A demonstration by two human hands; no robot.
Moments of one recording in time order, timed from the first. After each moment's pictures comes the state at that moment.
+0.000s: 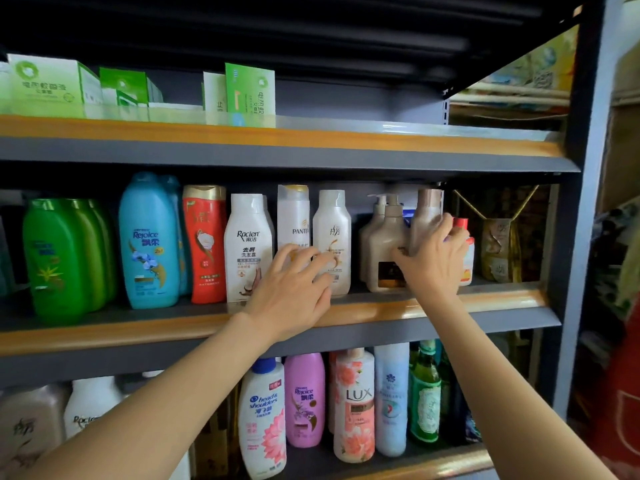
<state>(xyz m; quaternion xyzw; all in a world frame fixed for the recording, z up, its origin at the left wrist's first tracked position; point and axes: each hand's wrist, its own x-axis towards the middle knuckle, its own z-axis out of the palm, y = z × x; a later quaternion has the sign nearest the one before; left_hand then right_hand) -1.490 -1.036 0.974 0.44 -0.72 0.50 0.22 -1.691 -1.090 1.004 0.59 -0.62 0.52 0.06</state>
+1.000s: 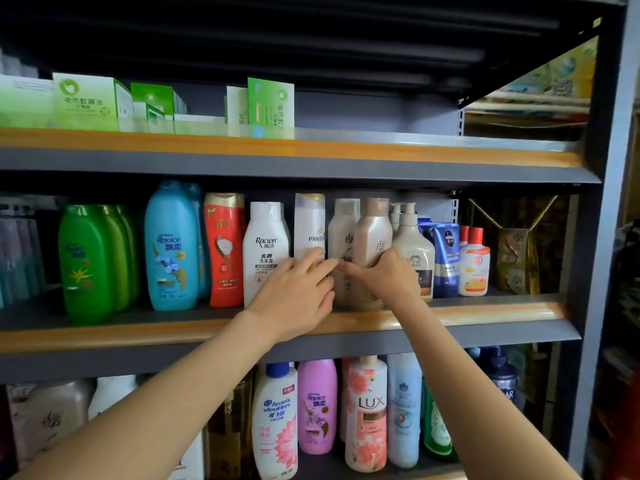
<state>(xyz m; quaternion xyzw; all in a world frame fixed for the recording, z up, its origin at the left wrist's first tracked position) -1.477 -1.026 0.986 0.45 -0.72 0.50 0.18 -1.634 -1.079 1.008 0.70 -0.56 0.43 -0.11</state>
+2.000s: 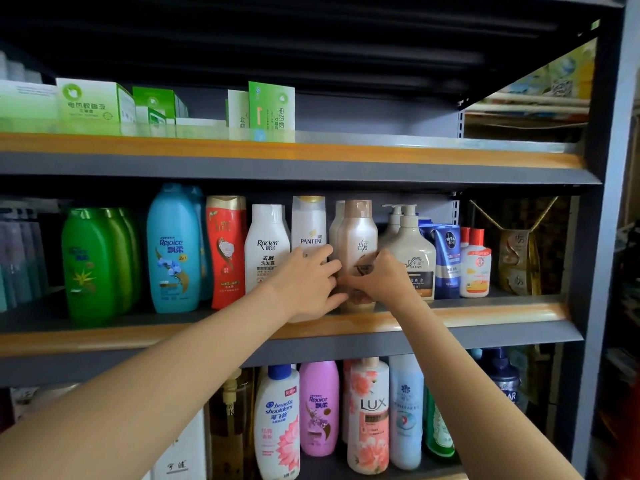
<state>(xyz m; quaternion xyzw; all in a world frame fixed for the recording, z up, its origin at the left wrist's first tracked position) -1.496 -1.025 1.019 0.51 -0.74 0.45 -0.05 -1.633 -1.078 1.012 0.71 -0.49 0.43 -0.29</state>
